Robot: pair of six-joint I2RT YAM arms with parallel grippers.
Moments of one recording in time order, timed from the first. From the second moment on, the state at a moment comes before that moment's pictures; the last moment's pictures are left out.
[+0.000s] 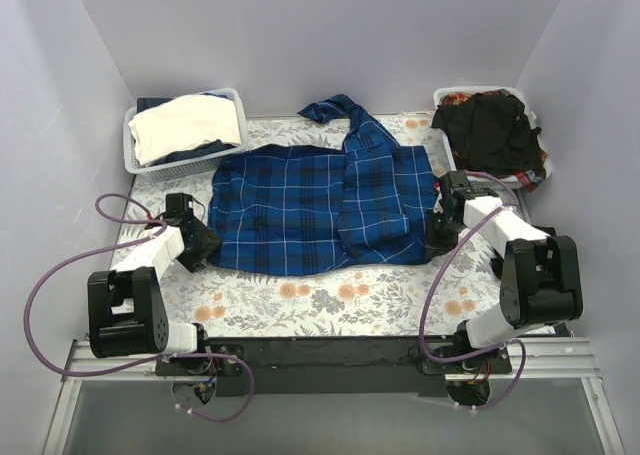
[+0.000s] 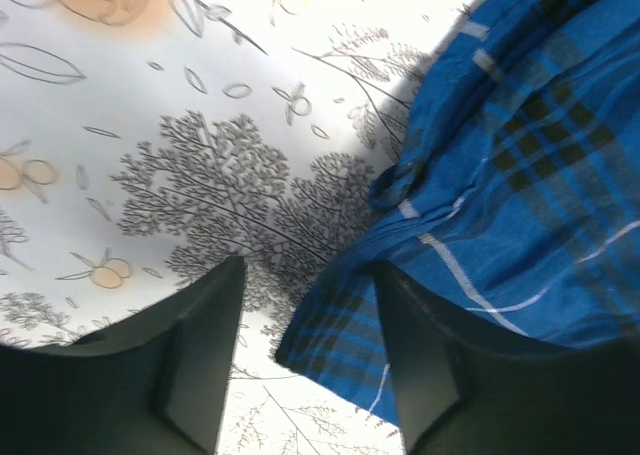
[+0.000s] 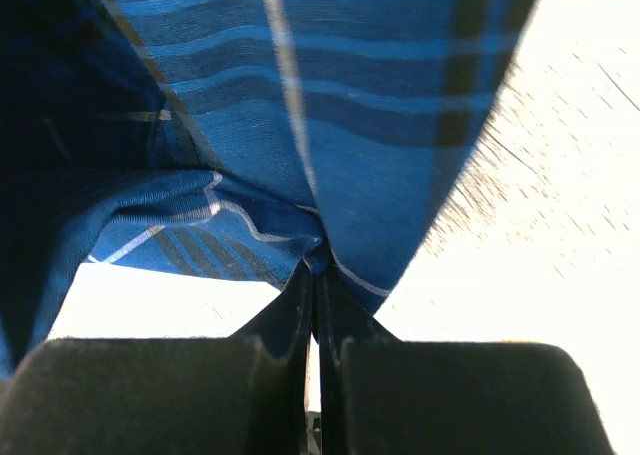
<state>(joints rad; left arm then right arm) 0.08 1.36 0.70 -0.52 -0.07 -0.74 0.14 1.52 0.92 -0.76 -0.15 0.26</state>
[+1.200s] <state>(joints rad) 0.09 1.18 0.76 -0.73 0.06 -0.77 0.03 1.26 1.01 -0.86 -0.33 0.23</state>
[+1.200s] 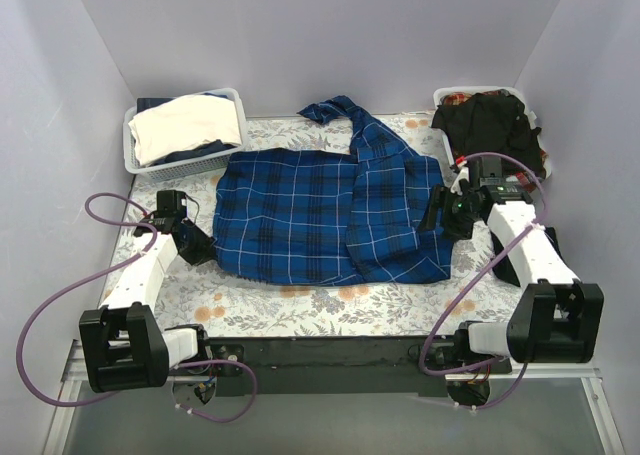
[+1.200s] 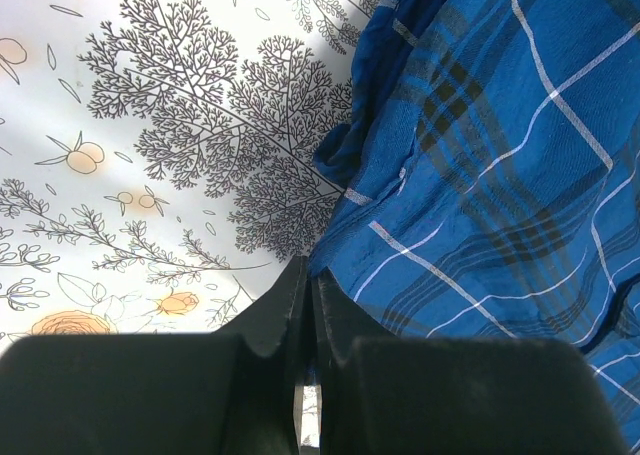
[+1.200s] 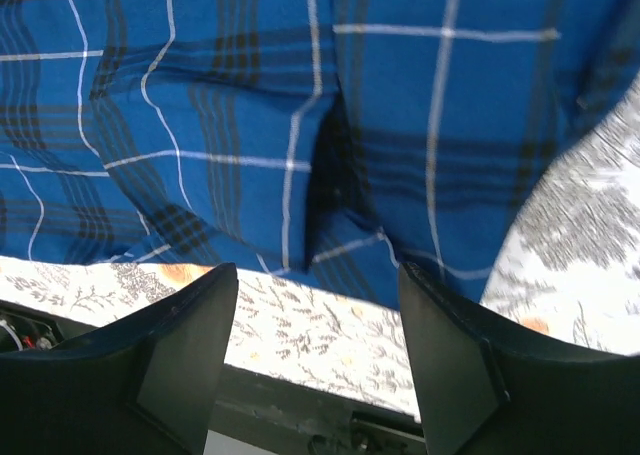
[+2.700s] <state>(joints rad) 0.09 1.36 0.97 -0.73 -0.01 -0.70 0.22 1.43 1.46 -0.84 0.00 0.28</state>
